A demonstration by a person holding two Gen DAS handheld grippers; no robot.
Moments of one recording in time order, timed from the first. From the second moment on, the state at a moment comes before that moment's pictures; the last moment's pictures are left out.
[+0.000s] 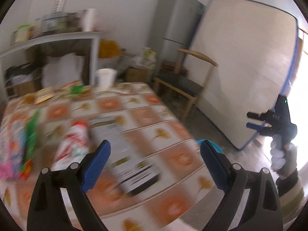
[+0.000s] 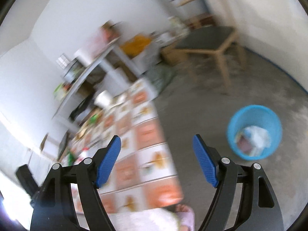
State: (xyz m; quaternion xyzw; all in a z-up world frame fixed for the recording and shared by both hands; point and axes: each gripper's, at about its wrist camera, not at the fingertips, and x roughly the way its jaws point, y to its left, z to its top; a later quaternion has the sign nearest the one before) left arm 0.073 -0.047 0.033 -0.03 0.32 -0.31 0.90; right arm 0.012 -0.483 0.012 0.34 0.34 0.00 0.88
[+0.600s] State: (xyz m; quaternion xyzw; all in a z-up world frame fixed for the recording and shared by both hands) left arm 0.045 0.095 -0.032 -0.11 0.33 -0.21 0.91; right arm 0.215 -0.159 -0.042 0.30 0.56 0.23 0.73
